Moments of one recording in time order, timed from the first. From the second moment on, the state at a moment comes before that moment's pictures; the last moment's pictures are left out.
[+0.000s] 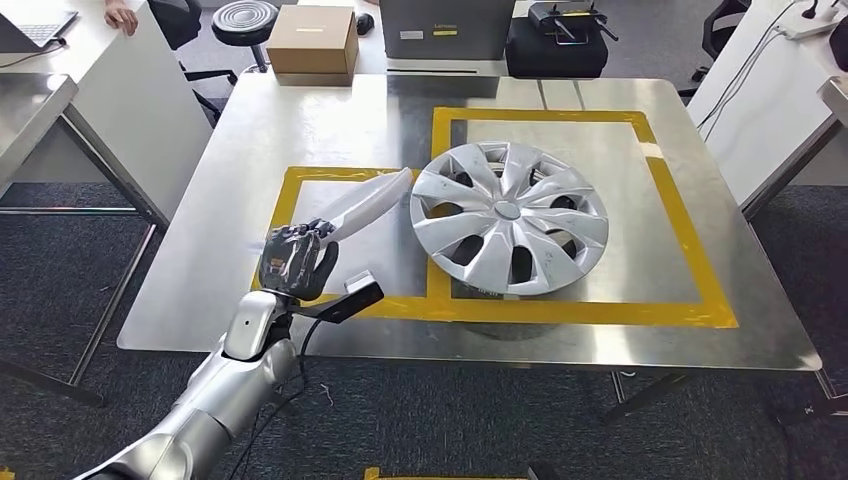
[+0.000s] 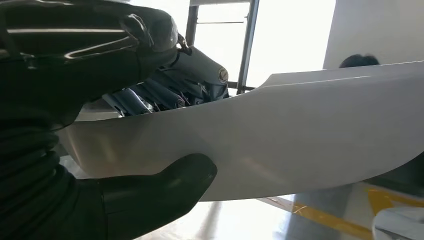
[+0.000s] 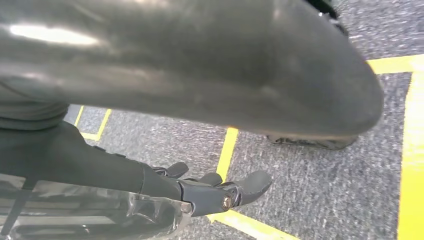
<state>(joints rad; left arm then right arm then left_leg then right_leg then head) -0.53 -0.07 -0.41 -0.74 -1.15 0.55 -0.12 -0.04 -0.08 0.74 -0.32 -0.57 -0.01 0.20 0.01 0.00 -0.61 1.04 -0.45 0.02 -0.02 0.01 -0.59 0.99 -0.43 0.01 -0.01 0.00</state>
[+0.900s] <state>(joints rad) -0.56 -0.09 -0.51 -0.72 -1.09 0.51 -0.14 0.00 -0.11 0.75 -0.41 -0.57 -0.03 0.20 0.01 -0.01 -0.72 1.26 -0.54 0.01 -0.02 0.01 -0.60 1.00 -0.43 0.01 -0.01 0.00</state>
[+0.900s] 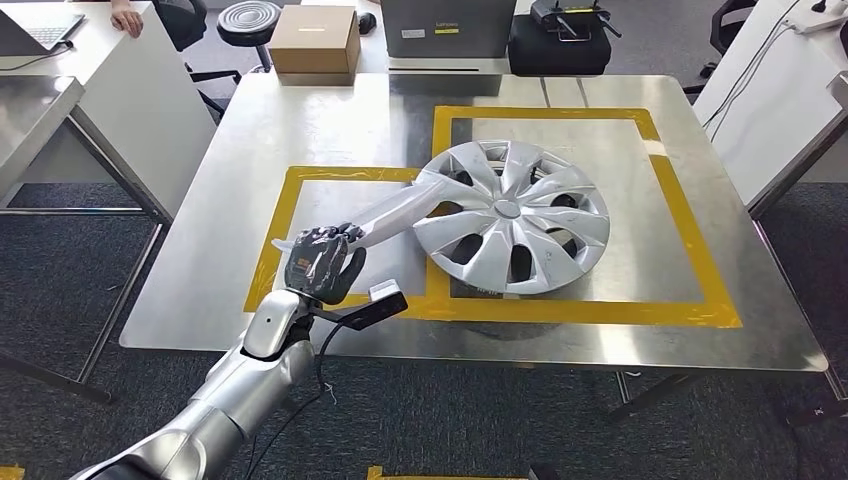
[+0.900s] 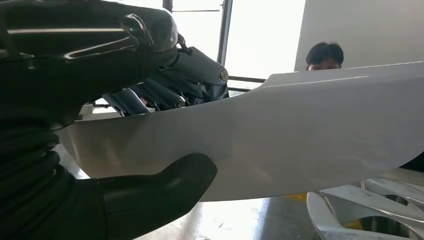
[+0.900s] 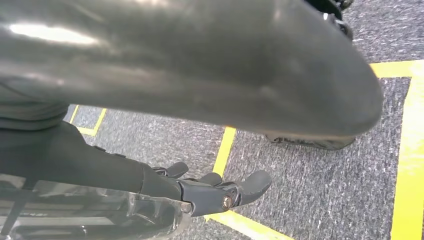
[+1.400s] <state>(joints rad) -0.58 -0.08 -0.51 -0.55 -0.97 0.47 -0.08 0.04 -0.17 0.79 -0.49 -0.60 -0.08 0.24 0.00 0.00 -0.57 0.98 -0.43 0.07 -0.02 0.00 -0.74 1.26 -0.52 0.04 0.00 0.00</state>
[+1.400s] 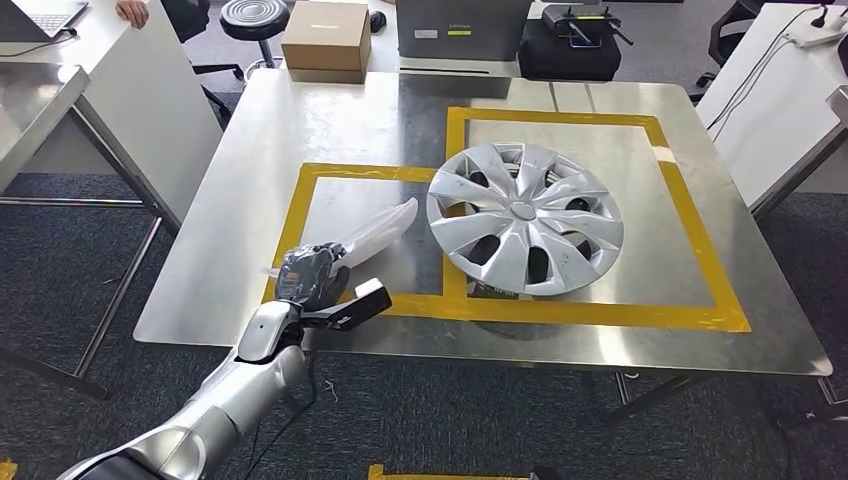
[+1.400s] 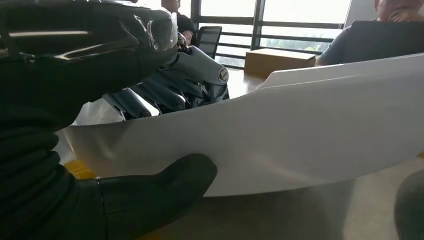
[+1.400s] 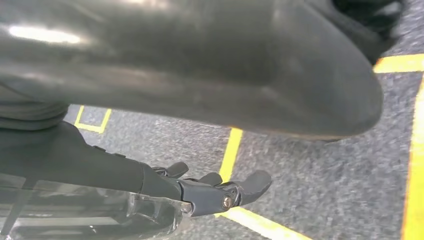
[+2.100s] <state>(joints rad) -0.59 -0.06 -0.46 -0.45 -0.95 0.50 -0.01 0.04 -0.19 0.87 -0.53 -0.66 -0.10 0.25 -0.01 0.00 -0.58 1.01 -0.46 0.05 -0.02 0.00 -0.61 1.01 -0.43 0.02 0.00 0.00</state>
